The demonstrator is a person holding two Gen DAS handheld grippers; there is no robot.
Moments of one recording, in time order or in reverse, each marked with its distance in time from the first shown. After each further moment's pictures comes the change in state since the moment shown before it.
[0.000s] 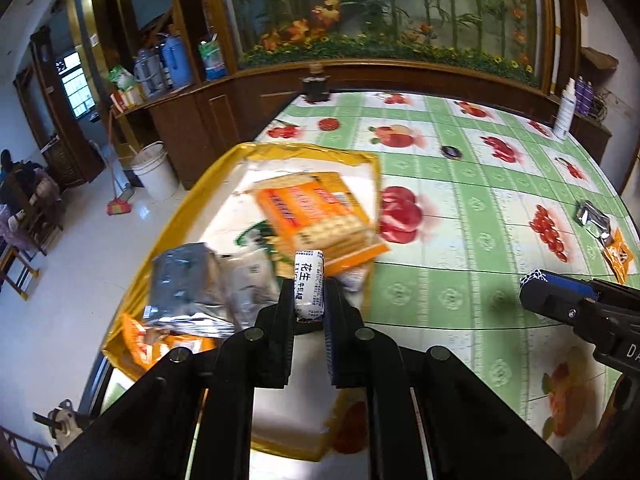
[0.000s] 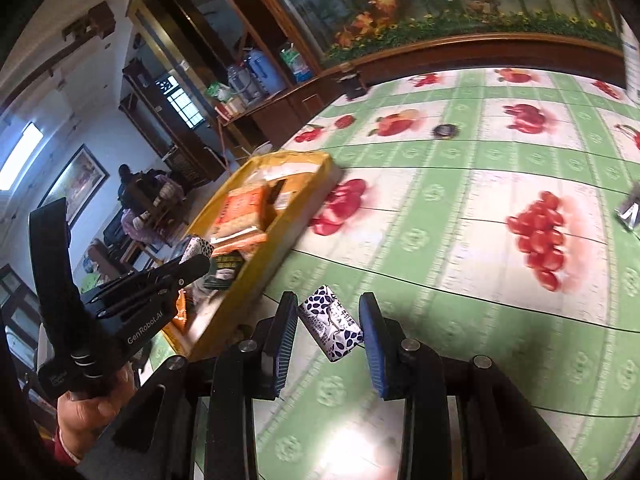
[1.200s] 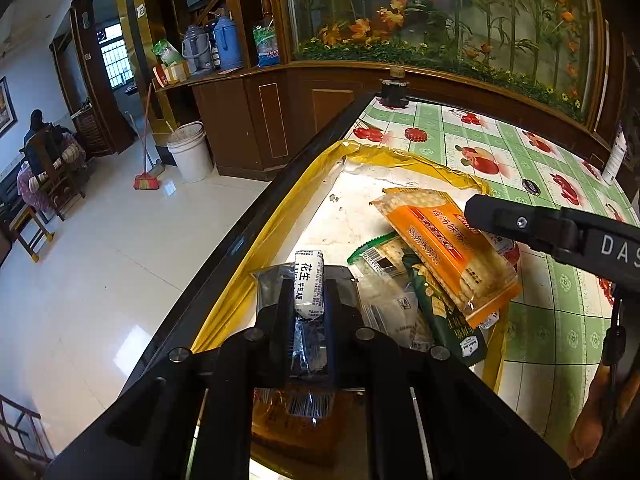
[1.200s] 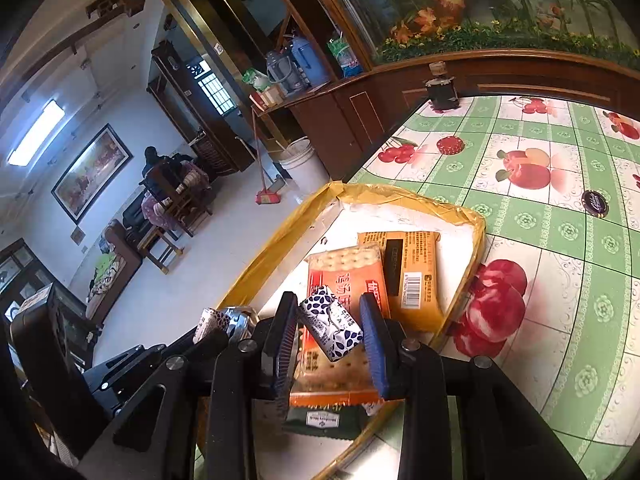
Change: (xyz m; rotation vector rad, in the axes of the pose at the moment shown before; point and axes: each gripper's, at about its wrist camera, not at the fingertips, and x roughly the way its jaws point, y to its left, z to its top) left arm 0.037 0.084 0.006 -0.129 0.011 0.070; right arm 0.118 0.094 0.079 -0.086 0.014 0.077
